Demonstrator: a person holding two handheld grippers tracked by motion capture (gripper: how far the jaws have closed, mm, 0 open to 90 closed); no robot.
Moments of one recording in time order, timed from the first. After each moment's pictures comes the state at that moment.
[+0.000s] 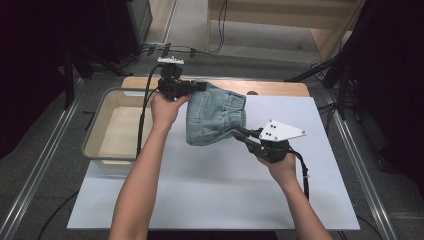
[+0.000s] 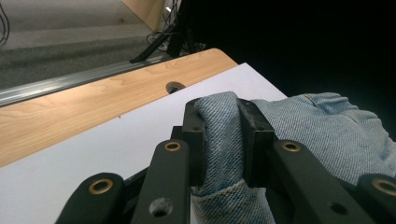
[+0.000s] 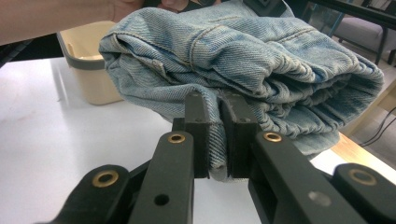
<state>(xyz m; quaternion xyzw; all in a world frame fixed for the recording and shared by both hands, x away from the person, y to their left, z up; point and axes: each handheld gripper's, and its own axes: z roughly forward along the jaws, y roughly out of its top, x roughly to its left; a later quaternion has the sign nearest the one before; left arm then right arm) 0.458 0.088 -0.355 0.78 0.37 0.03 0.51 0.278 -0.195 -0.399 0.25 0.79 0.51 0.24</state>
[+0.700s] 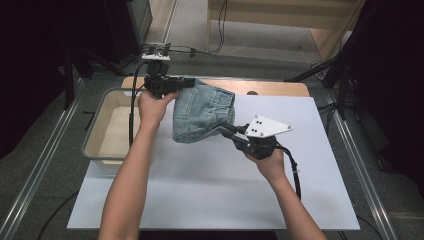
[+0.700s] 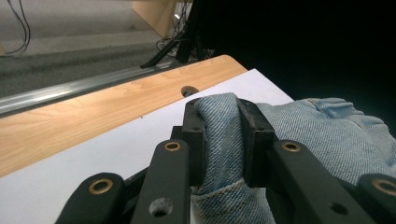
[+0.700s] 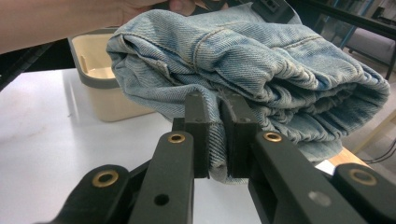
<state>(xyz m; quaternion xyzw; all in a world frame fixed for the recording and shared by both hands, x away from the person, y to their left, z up) 0.457 0.119 -0.344 0.77 0.37 0.05 0.52 0.285 -0.164 -0.387 0.22 0.79 0.52 0.24</state>
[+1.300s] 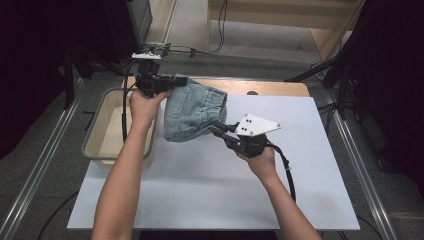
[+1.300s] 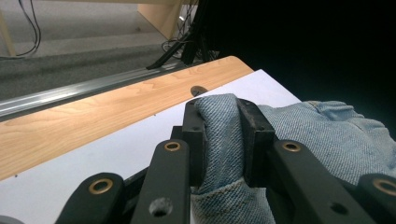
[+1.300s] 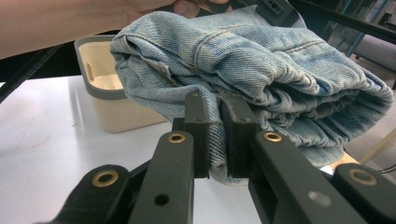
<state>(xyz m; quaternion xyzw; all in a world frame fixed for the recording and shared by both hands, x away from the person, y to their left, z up) 0.458 0.138 -0.342 0.77 0.38 0.05 0.52 0.290 -0.145 -0.386 0.21 0.79 0.53 0.23</state>
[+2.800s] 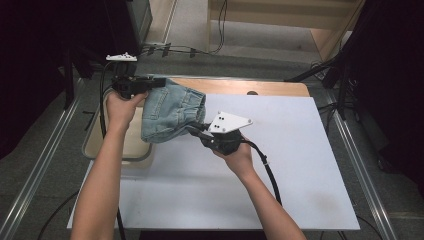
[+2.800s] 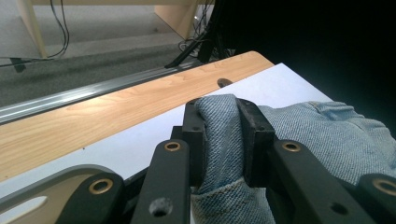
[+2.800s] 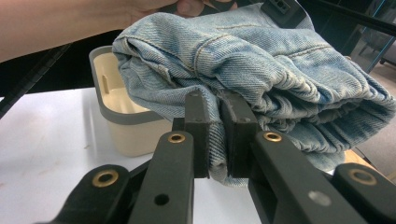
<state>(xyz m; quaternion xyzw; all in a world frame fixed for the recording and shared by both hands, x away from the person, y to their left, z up) 0.455 0.195 -0.341 0.77 0.38 0.08 0.51 0.305 -0.091 -0.389 0.19 0.79 0.54 0.21</state>
